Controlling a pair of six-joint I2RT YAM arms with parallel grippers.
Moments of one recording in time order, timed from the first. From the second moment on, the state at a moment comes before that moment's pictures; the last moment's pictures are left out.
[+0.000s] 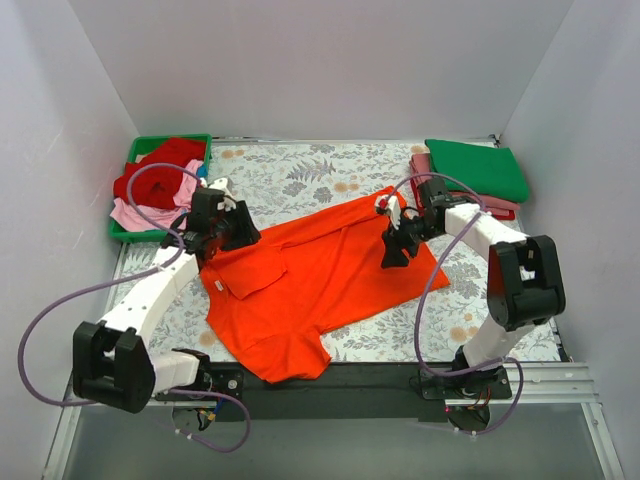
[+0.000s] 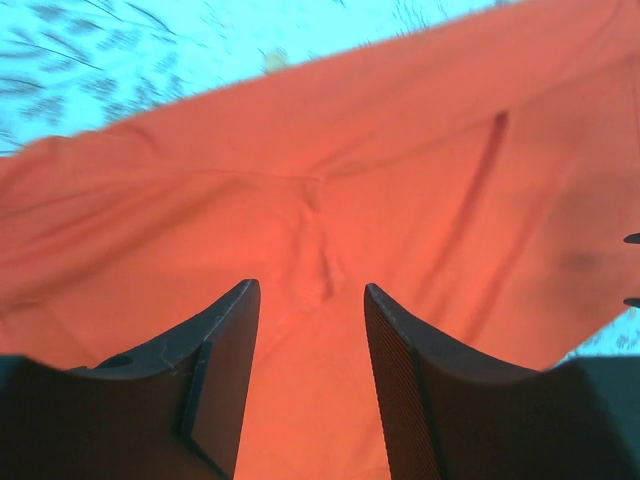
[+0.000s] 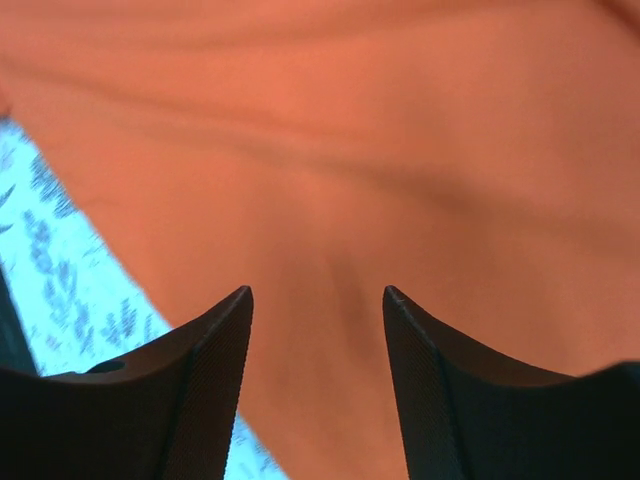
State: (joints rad) left arm -0.29 1.26 0.91 -0.40 0.10 -0.46; right arm 0.24 1.63 1.04 -0.69 -0.80 -0.78
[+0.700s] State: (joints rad) left arm -0.22 0.90 0.69 -0.36 -0.08 -0.43; right arm 0.26 2.28 1.83 -0.66 -0.54 -0.45
